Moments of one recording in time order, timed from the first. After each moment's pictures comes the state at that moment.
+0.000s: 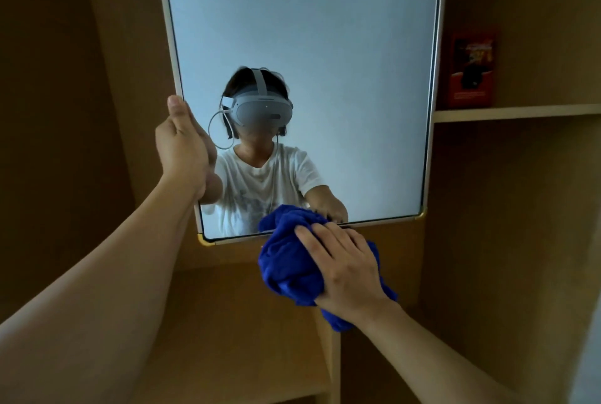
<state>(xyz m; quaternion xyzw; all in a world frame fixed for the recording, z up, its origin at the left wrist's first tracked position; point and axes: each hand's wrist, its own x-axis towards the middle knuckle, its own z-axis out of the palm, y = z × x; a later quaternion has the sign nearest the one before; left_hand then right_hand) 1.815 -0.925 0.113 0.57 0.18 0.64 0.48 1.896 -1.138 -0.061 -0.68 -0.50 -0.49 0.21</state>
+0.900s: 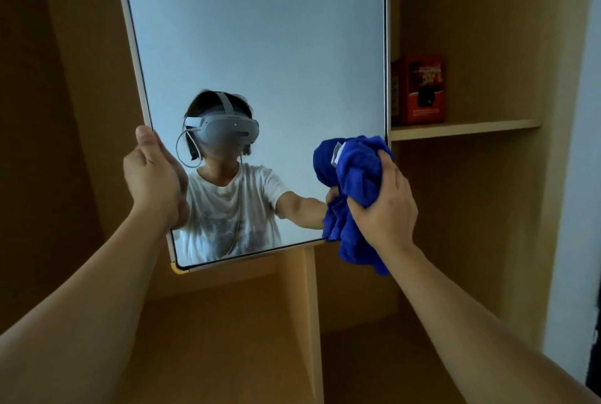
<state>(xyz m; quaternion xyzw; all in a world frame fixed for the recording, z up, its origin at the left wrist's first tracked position) 1.804 -0.940 0.113 0.57 0.18 0.64 0.48 1.950 -1.196 0.031 -0.73 -0.23 -0.50 0.41</state>
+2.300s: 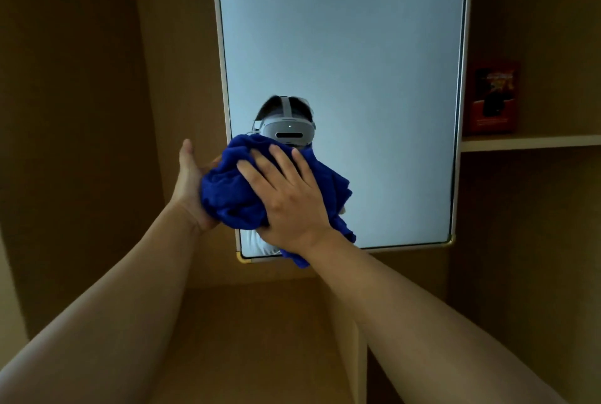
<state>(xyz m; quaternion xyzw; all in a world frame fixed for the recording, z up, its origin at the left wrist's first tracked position) 1.752 -0.919 0.113 0.50 0.05 0.27 0.82 1.851 -1.039 0.070 -0.63 -0.52 -0.54 0.19</state>
